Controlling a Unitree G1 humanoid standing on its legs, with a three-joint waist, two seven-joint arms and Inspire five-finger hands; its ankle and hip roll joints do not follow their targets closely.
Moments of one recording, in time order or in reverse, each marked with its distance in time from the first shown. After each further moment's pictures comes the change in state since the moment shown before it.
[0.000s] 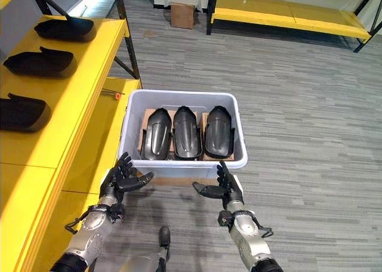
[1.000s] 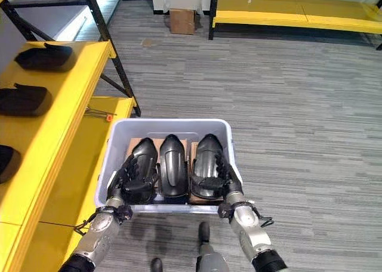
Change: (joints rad) left arm -0.014 -0.088 -0.012 0.019 0.001 -0.012 0.008; right arm -0.037 -0.063 -0.065 -0.037 -0.020 0.002 -0.015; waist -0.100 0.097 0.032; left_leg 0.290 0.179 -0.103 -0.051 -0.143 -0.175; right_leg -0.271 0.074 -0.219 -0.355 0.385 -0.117
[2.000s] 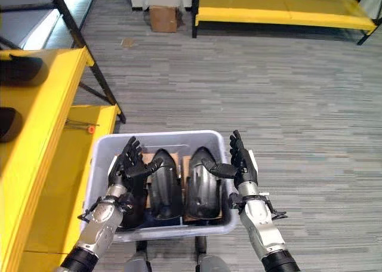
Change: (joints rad) left arm -0.016 0.004 0.034 -0.119 -0.006 -0.010 0.005; right arm 0.058 -0.011 -0.049 -0.168 -0.038 -0.034 -0.041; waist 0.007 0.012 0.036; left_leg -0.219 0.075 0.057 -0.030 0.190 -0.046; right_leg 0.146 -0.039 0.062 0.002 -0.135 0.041
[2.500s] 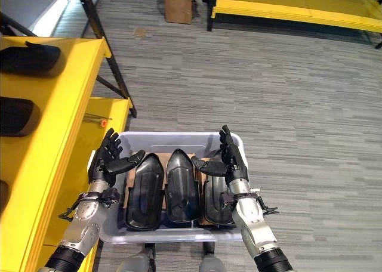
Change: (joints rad) left arm 0.020 0.085 0.069 -0.040 0.004 -0.026 0.027; right arm -0.037 0.020 0.021 -0.041 -0.138 0.003 -0.012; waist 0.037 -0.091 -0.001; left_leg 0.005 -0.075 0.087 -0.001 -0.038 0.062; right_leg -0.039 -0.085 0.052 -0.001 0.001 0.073
